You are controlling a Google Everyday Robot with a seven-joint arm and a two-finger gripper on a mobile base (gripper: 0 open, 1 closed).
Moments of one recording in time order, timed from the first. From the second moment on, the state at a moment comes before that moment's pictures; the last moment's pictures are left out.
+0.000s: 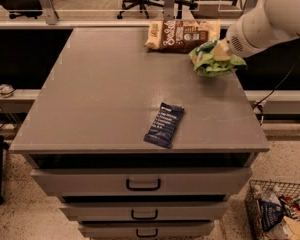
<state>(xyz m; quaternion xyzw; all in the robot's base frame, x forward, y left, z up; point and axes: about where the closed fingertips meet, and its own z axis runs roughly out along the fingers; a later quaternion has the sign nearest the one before) 0.655 -0.201 0.934 -0.31 0.87 -0.04 0.39</state>
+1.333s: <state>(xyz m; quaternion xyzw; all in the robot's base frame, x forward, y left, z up) 0.680 -0.222 0.887 -0.29 0.88 0.00 0.37</state>
